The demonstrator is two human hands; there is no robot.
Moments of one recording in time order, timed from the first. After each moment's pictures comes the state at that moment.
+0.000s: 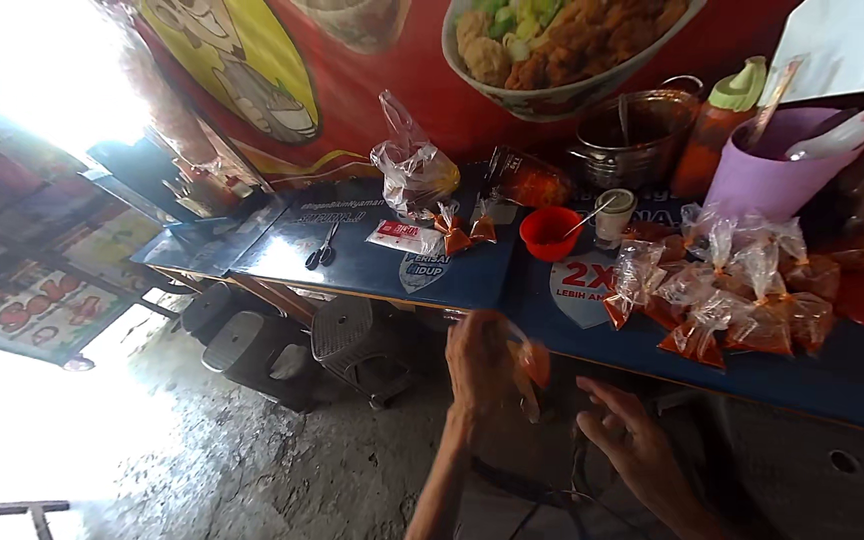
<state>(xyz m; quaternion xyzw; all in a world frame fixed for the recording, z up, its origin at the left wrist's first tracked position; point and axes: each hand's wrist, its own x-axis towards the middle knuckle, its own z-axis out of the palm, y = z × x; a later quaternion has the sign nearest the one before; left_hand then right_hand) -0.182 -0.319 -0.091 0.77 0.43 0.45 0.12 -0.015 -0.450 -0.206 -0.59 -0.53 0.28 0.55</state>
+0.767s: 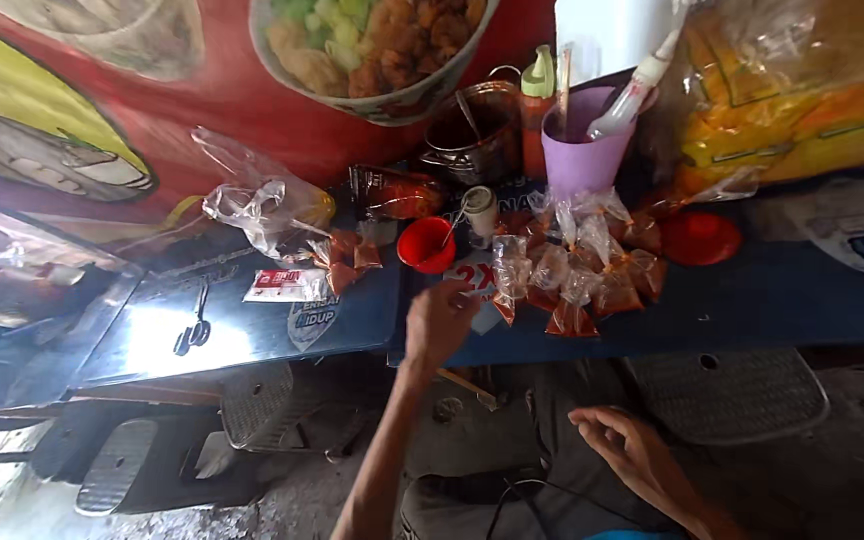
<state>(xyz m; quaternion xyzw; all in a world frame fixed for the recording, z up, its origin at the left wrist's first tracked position) -0.073 -0.246 -0.083 0.85 0.40 0.13 0.30 0.051 -0.517 -0.257 -0.72 -0.45 0.26 0.45</state>
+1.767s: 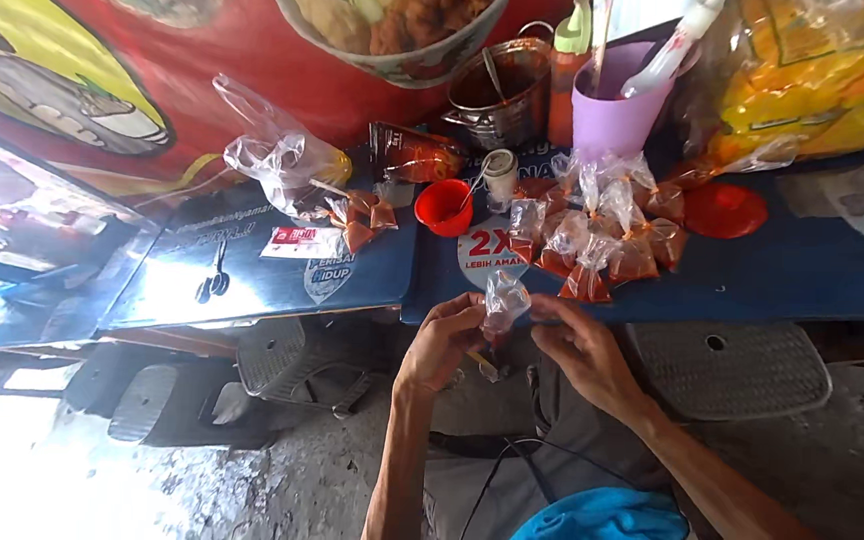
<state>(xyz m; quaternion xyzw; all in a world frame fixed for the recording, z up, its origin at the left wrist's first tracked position) -0.134 -0.307 -0.096 0.54 0.30 0.21 0.76 0.036 -0.435 -0.168 -0.53 -0.51 0.27 0.63</state>
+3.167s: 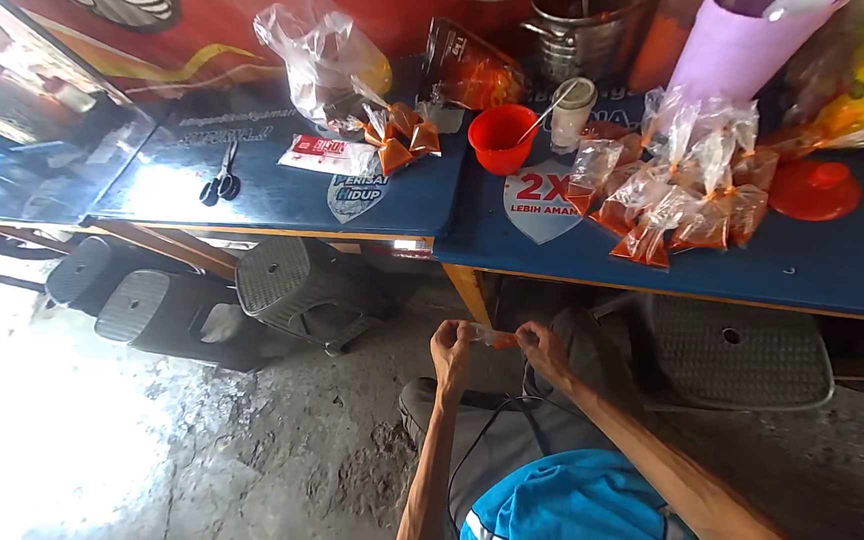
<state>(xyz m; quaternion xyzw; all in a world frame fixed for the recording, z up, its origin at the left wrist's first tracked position) -0.204 -0.355 -0.265 0.51 0.53 0.43 0.52 -0.031 -0.408 -0.326 -0.73 -0.44 0.40 0.34</state>
